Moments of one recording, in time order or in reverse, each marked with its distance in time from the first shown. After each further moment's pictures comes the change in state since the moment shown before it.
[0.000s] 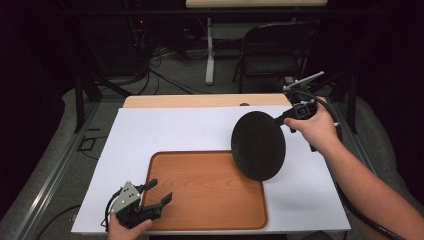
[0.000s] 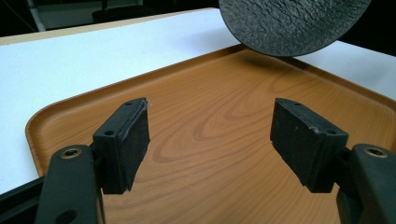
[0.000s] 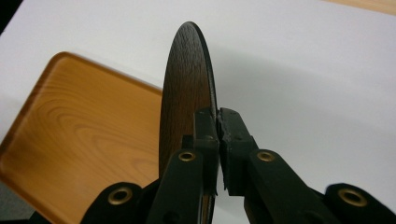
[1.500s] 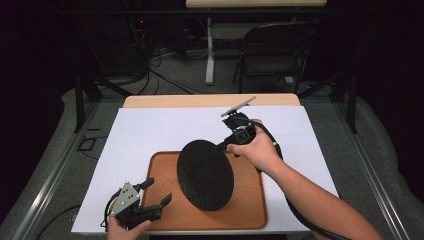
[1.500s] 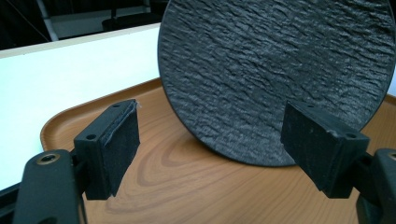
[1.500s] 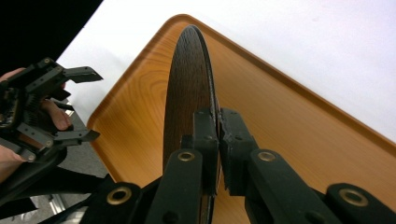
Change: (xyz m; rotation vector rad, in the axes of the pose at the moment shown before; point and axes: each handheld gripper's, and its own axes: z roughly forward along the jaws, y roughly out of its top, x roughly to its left) left arm -0.001 0.000 -0.001 -0.026 0.027 0.023; right arm 0.116 -0.014 0.080 0.086 0.275 -0.165
